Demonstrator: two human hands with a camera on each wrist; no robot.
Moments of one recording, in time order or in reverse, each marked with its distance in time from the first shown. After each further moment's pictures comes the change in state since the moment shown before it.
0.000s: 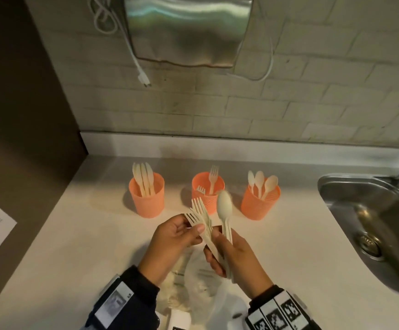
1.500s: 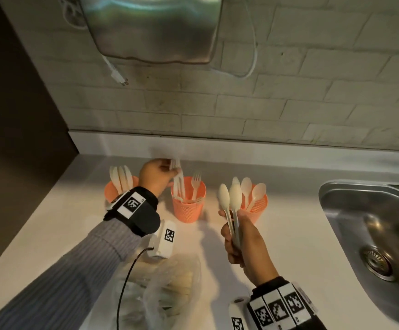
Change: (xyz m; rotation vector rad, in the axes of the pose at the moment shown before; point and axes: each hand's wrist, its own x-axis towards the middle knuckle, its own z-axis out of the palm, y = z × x) left_hand 0.162 0.026 0.020 0.296 0.392 0.005; right_hand 0.042 -0.010 -0.095 0.140 0.140 0.078
